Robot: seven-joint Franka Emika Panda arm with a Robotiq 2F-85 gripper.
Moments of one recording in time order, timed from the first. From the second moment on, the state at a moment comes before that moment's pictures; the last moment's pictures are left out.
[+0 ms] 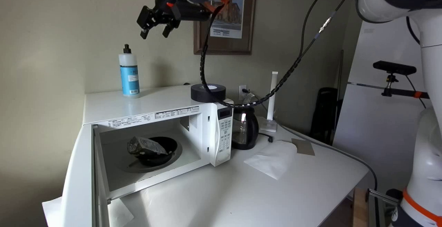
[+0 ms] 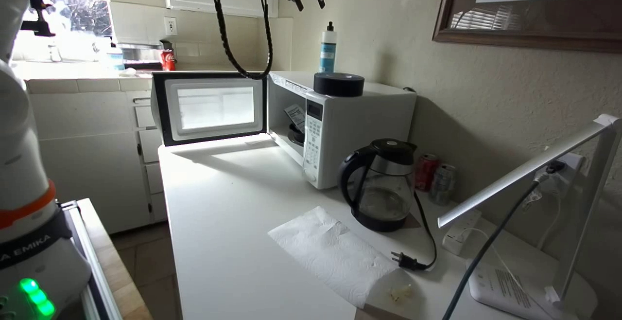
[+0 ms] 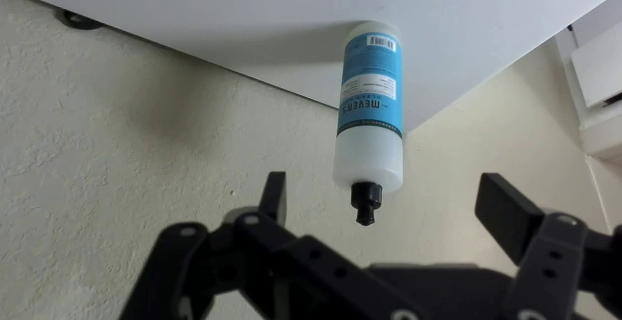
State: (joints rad) arm 0.14 0.30 0.14 -1.35 -0.33 2.36 0.23
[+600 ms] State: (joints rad) arm 0.16 0.39 0.13 -1.25 -0.34 2.38 0.27
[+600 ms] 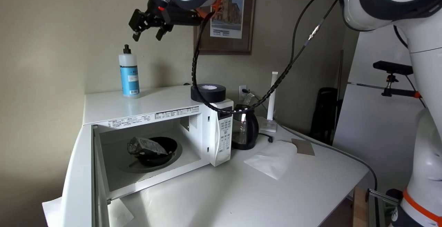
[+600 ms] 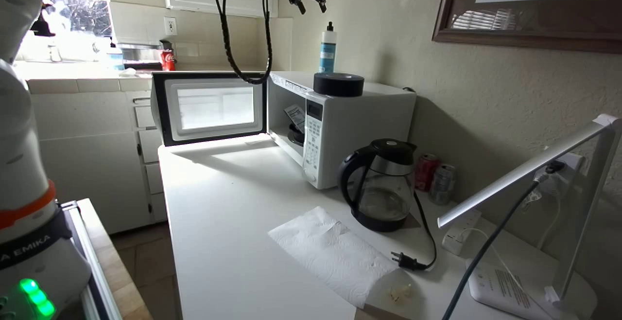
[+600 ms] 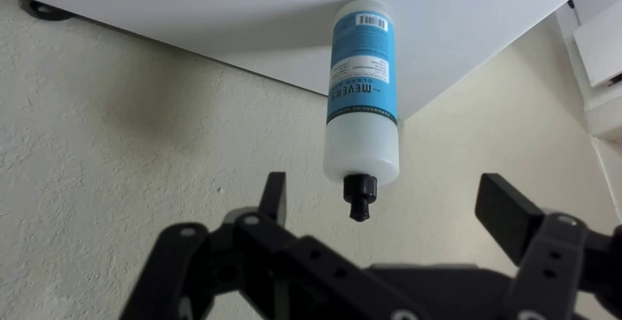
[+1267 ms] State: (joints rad) arm 0.30 0.74 -0.06 -0.89 -0.36 2.52 0.45
